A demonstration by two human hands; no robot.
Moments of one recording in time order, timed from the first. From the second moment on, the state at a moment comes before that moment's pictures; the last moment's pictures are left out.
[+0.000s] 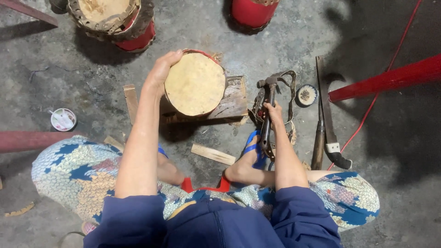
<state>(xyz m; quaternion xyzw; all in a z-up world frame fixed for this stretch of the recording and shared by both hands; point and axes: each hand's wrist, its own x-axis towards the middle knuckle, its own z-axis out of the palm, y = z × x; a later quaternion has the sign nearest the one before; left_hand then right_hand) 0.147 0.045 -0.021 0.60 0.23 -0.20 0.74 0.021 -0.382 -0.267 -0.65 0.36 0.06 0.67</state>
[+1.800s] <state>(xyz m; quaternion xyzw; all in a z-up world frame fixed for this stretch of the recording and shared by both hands) 0.035 0.038 -0.022 0.65 0.13 0.16 0.73 0.040 -0.221 -0.118 -0.77 0.31 -0.26 0.49</state>
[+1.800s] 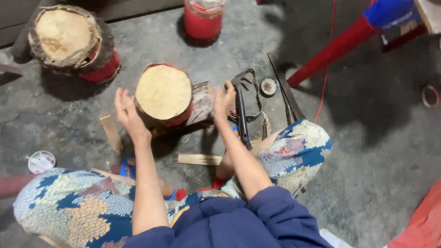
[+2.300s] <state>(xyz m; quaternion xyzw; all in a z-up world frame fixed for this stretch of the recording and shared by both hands) 0.041 0.047 -0.044 0.69 0.13 0.21 0.68 -0.072 -0.341 -0.284 -0.84 0.48 0.09 0.25</state>
